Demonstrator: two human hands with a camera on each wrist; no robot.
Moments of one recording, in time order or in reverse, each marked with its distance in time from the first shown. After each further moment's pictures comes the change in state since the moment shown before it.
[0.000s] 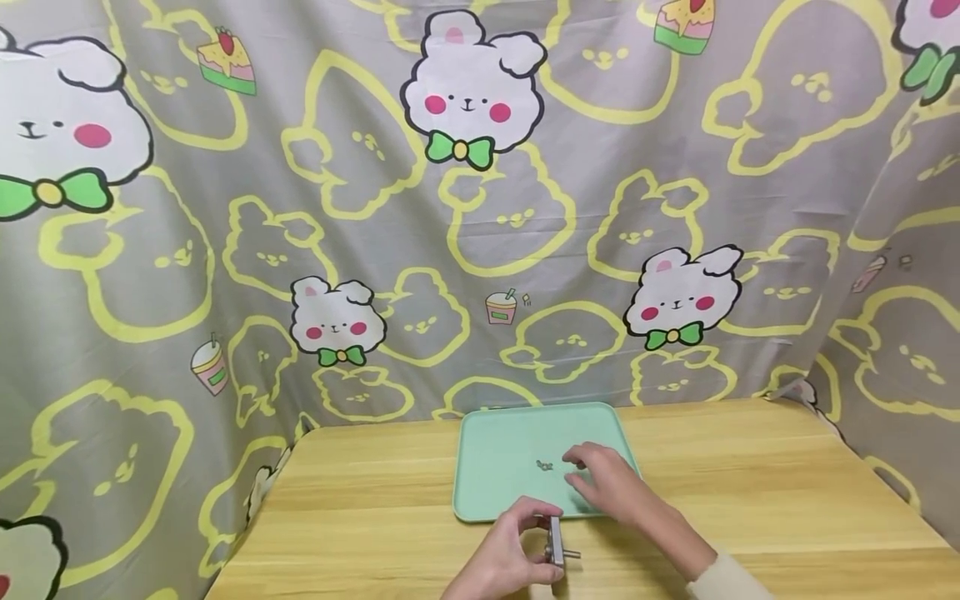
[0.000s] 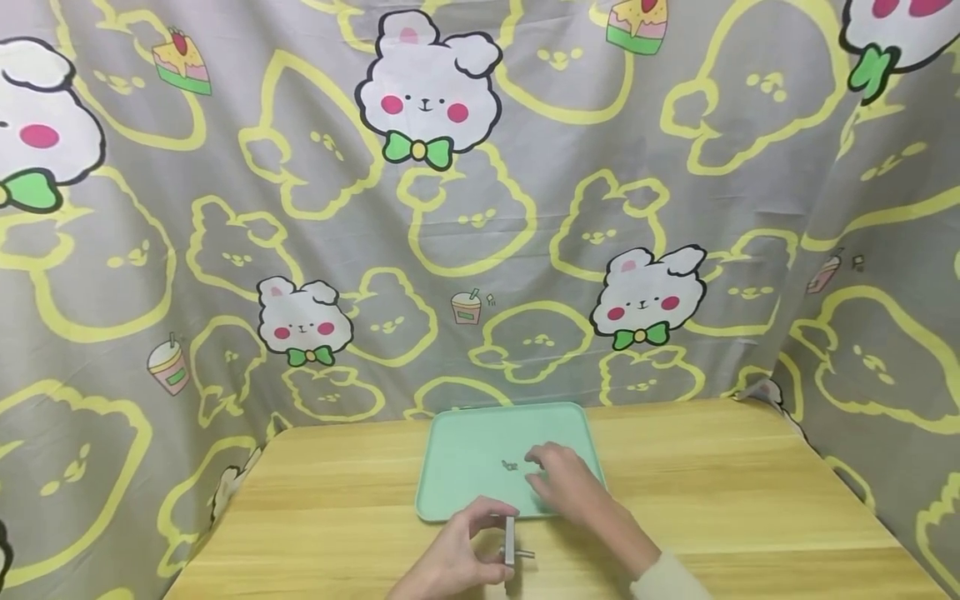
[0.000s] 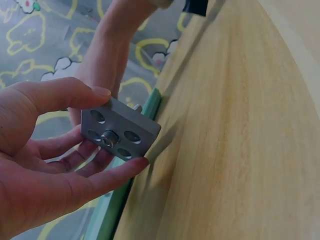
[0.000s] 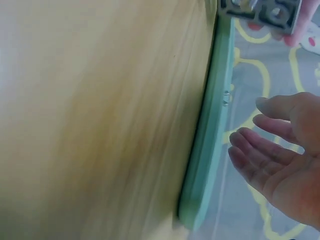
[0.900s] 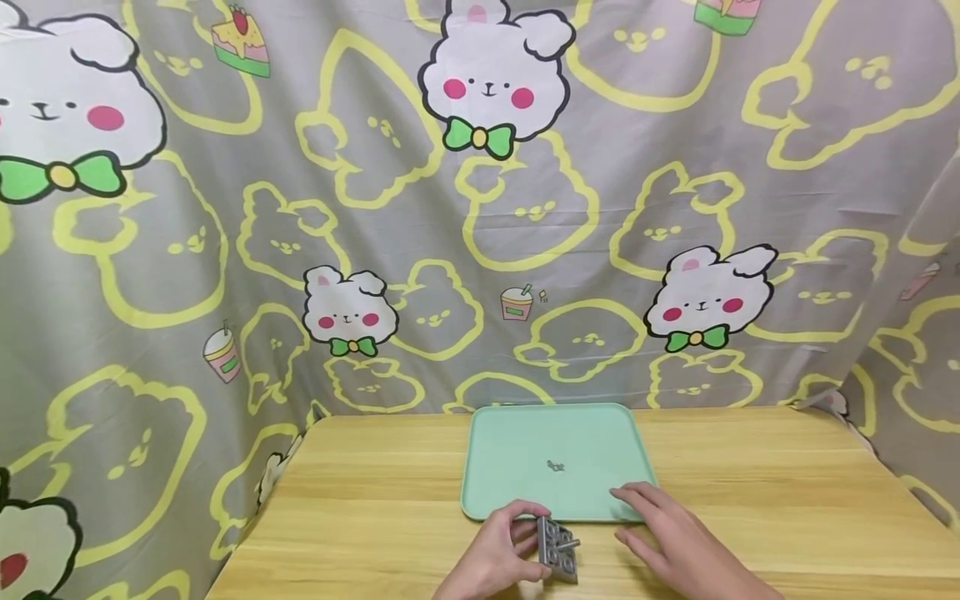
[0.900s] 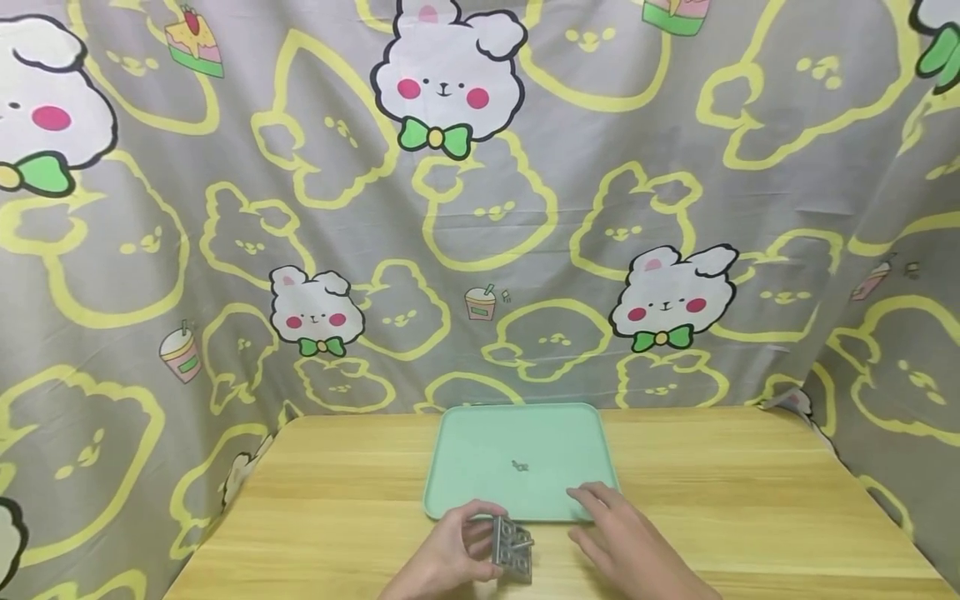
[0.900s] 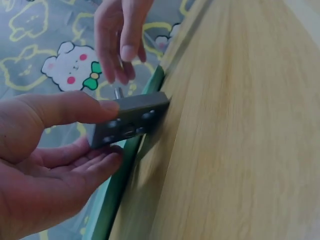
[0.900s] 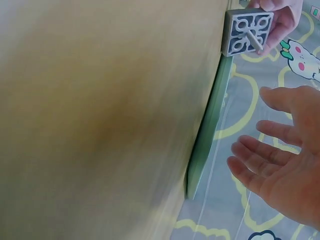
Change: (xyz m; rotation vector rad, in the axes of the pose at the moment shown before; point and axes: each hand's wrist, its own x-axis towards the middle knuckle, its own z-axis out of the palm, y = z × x) left_hand -0.003 -0.015 -0.011 -0.242 0.066 -0.139; right_hand -0.069 -0.002 -0.030 -0.158 -0.043 -0.031
